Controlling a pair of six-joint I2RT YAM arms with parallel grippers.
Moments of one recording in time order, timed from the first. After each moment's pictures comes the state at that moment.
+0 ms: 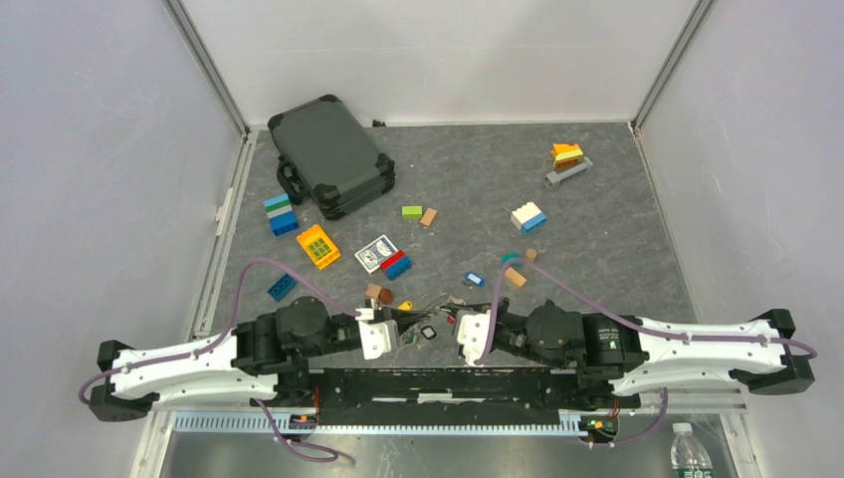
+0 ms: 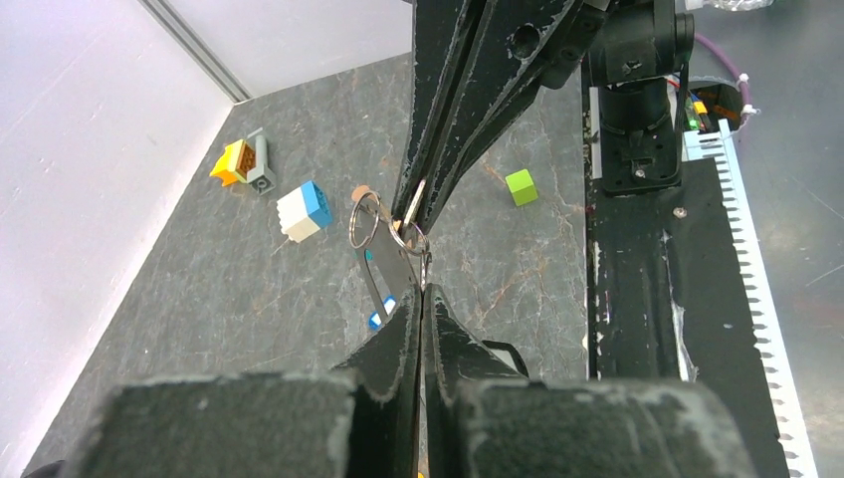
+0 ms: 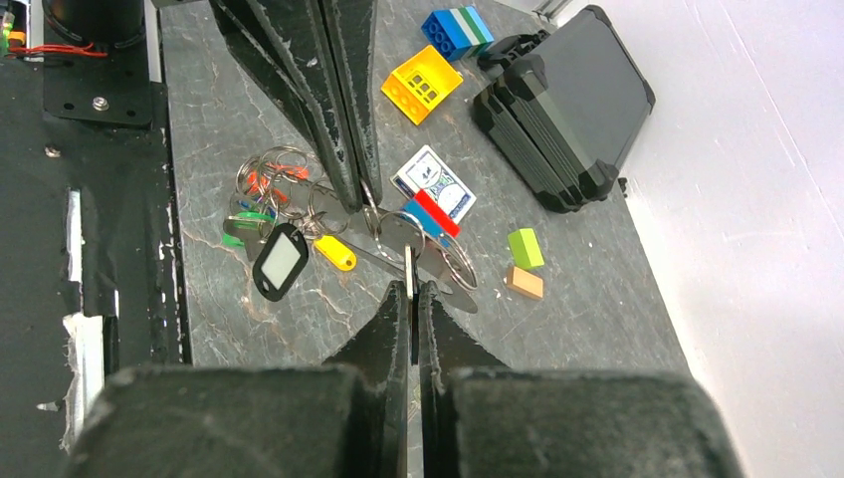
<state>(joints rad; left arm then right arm) -1.36 0.56 0.58 -0.06 -0.02 0.41 1.52 0.79 0.77 -0.20 0.38 -0.48</state>
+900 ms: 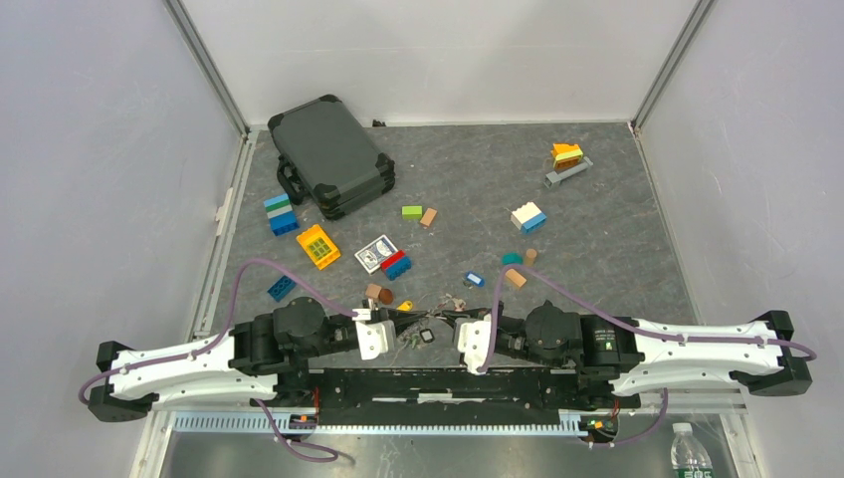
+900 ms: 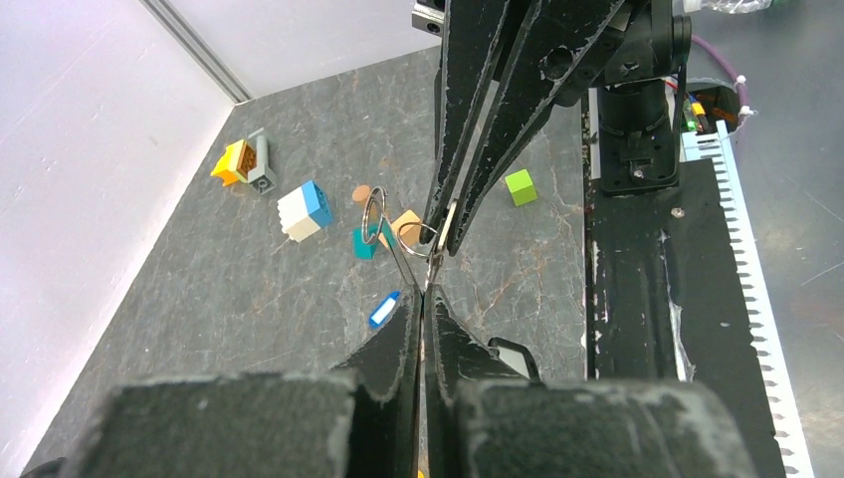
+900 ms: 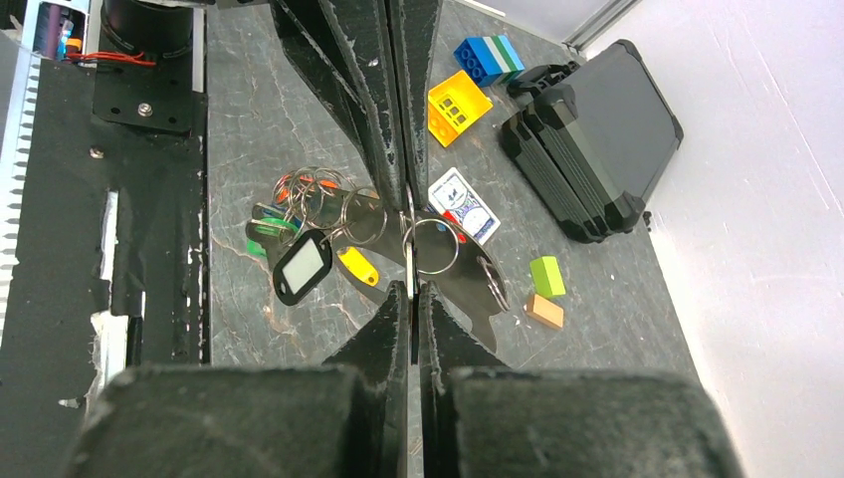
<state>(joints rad) -1.37 0.55 0.58 -0.08 -0.03 0.41 1.52 0.79 0.72 -0.14 0.27 -0.51</state>
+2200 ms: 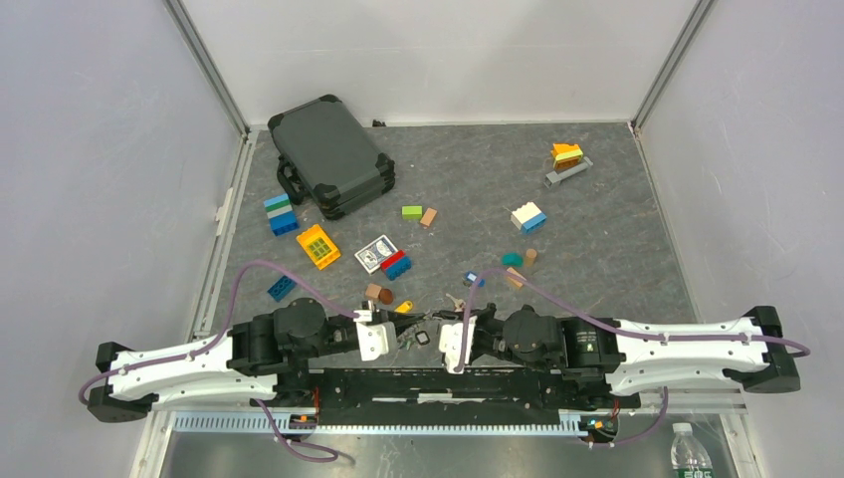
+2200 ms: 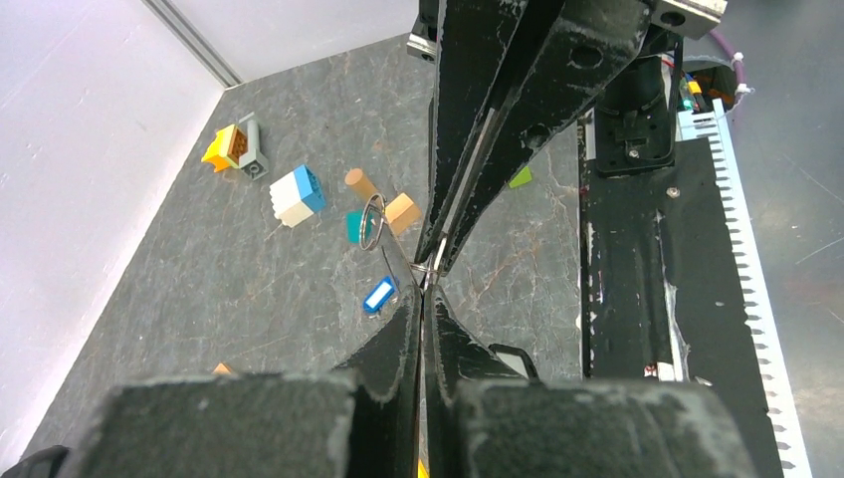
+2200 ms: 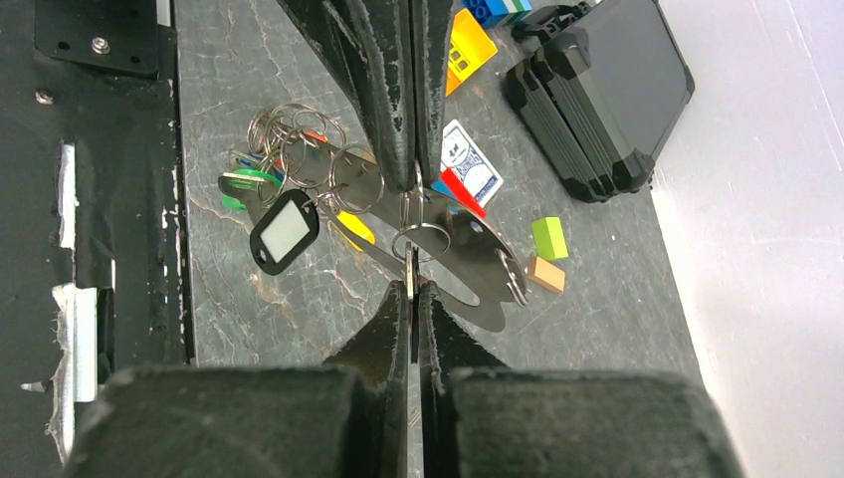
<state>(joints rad) -1.37 0.53 0.58 -0.13 -0.03 0.41 1.52 0.87 0.71 -0.15 0.35 -0.51</state>
